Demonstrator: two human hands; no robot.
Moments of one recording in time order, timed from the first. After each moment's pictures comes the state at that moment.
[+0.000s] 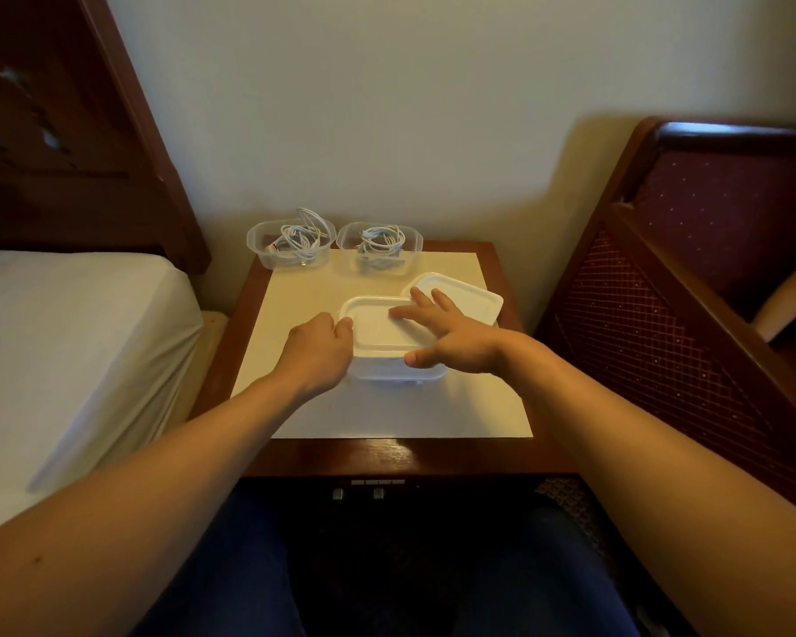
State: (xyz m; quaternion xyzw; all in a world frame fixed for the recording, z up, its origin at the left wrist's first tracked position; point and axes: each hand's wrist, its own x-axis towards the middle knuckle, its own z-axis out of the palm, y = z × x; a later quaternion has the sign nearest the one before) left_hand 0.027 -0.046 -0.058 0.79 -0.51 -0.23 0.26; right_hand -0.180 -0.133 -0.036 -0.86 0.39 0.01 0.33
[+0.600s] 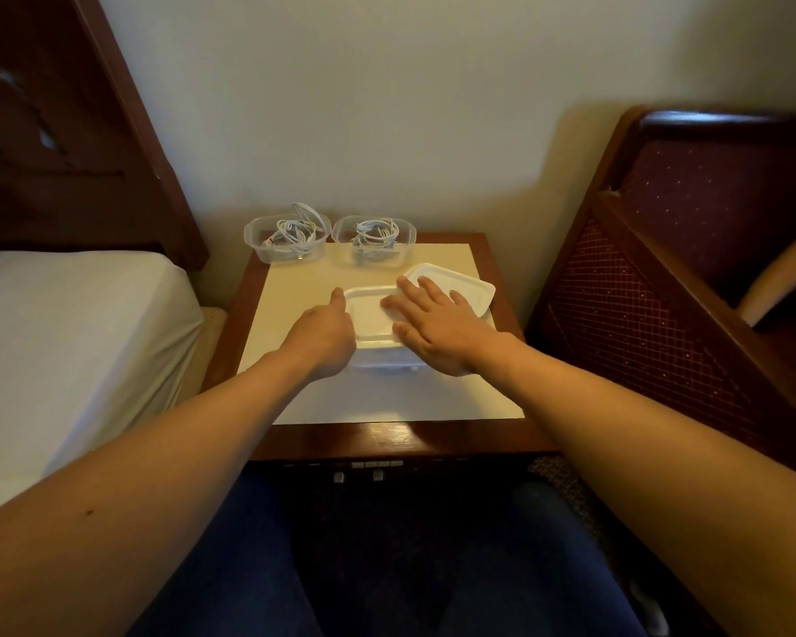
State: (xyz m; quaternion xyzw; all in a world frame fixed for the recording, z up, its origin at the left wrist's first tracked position) left_hand 0.020 -0.058 -0.048 0.78 -0.58 -0.19 0.14; right_hand -0.176 -0.123 -0.053 -0.92 0.38 0.02 0.09
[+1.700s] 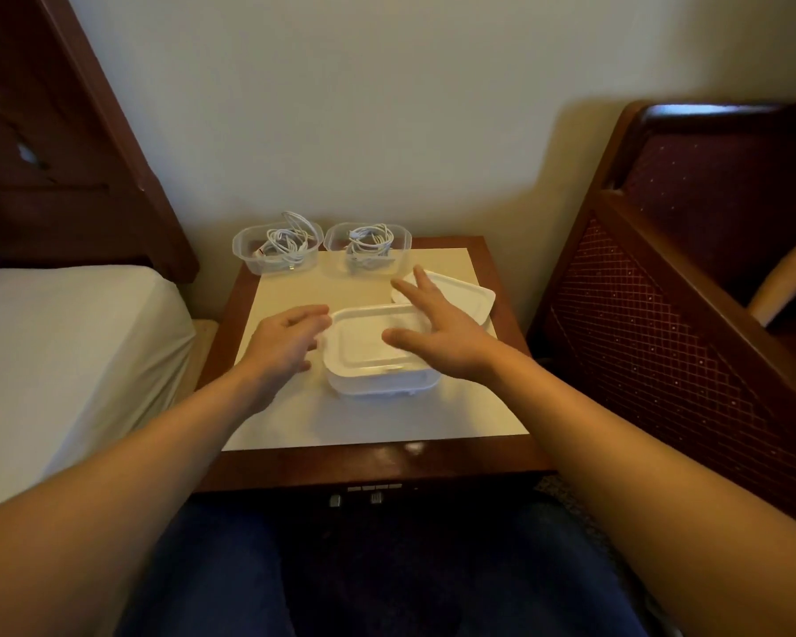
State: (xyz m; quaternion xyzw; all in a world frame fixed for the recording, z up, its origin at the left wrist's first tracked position) left_hand 0.050 -0.057 -0.054 0.70 -0.37 -0.41 0.45; right_hand -0.176 -0.115 -0.034 -0.81 0.43 -0.16 0.36
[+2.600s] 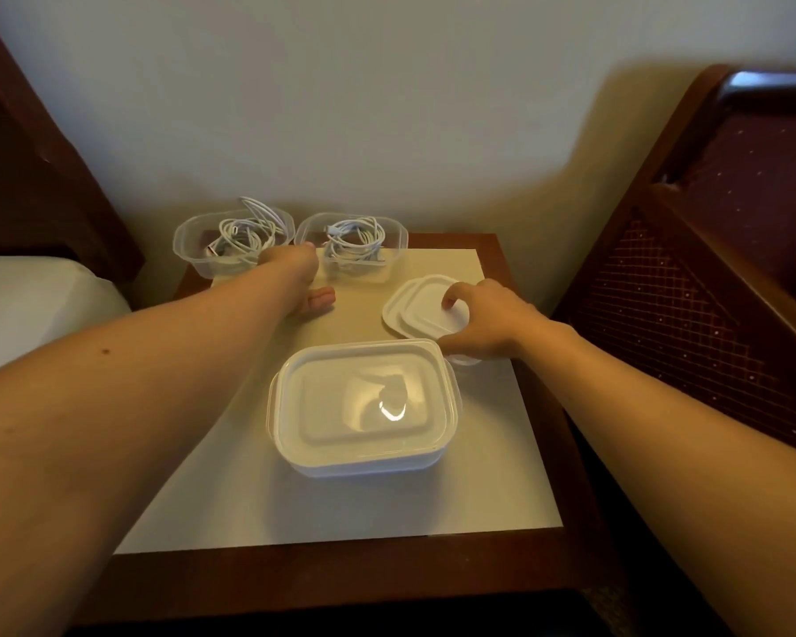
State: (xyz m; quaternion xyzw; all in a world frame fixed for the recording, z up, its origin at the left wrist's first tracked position) left_hand 0.064 -0.259 -0.069 0.77 -0.13 -0.44 0.44; right_hand -0.198 -0.262 -0.083 -0.80 0.57 0.02 0.18
